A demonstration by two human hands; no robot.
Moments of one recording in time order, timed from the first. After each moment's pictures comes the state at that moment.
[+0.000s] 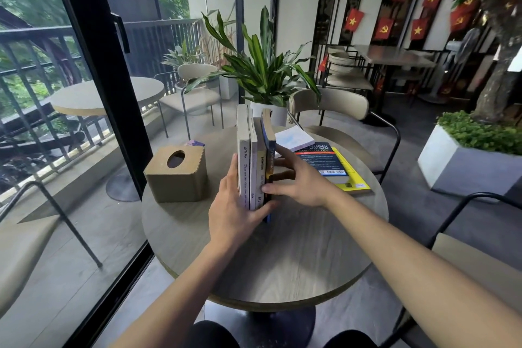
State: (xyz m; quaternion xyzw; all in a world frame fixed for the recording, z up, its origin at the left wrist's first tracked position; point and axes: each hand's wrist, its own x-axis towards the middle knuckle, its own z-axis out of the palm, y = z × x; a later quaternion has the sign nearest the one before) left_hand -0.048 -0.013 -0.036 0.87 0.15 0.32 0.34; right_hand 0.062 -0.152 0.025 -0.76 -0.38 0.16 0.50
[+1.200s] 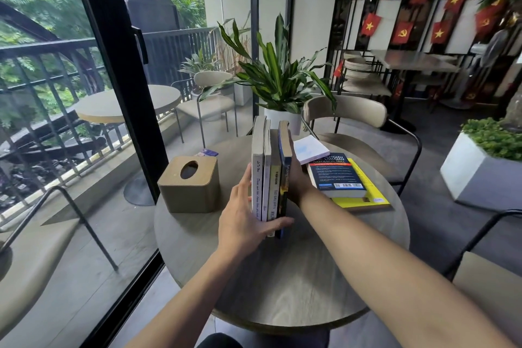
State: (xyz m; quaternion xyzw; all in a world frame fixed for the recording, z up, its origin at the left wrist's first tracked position) left_hand -0.046 -0.003 -0.027 0.87 0.14 0.29 0.37; right_hand 0.084 -0.075 0.025 -0.62 -0.21 0.20 0.73
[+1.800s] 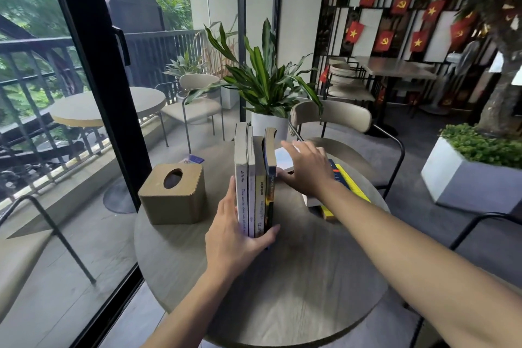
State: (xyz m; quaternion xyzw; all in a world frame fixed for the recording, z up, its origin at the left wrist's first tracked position) left_hand -0.045 -0.009 -0.039 0.87 0.16 0.31 0.34; right_hand 0.153 -0.121 0.024 -0.91 -0.35 -0.21 0.07
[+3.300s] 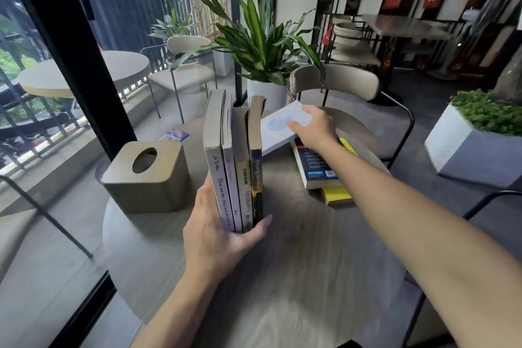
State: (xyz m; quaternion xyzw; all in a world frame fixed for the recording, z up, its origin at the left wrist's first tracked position) left_hand -0.037 -0.003 -0.053 0.86 0.17 0.34 0.35; right_hand 0.233 -0.109 0.008 -0.91 -0.15 -0.06 0.38
